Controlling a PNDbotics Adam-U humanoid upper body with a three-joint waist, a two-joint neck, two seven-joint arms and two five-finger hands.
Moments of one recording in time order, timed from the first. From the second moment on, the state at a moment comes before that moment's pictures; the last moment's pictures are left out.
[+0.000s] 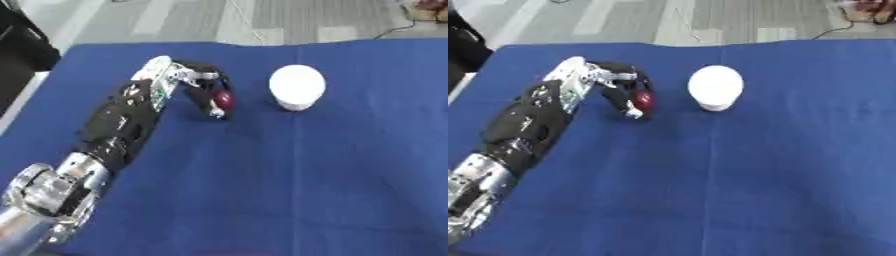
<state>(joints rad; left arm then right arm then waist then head) -0.96 0.42 -0.10 -0.74 -0.95 -0.35 -0.54 -0.43 -0.35 0.06 -1.86 0.18 -0.39 -0.39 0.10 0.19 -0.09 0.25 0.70</state>
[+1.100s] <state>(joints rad) -0.98 0.42 -0.09 -0.72 -0.96 -0.35 -0.55 -0.43 -0.35 0.06 -1.86 0.18 -0.39 -0.38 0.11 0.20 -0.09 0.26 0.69</state>
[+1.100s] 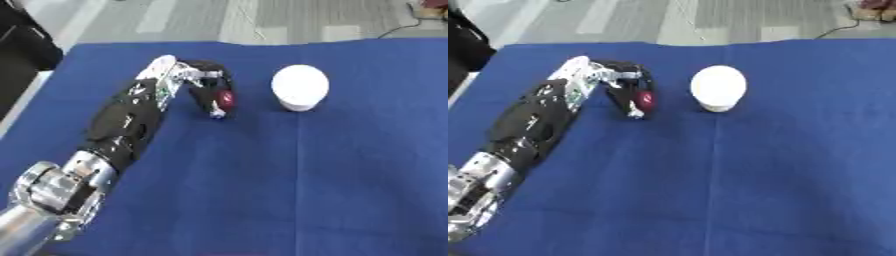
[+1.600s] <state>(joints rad) -0.98 0.42 -0.08 -0.72 -0.95 -0.34 -0.54 -0.43 -0.35 0.06 -1.86 0.17 -0.39 -0.38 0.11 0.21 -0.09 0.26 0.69</state>
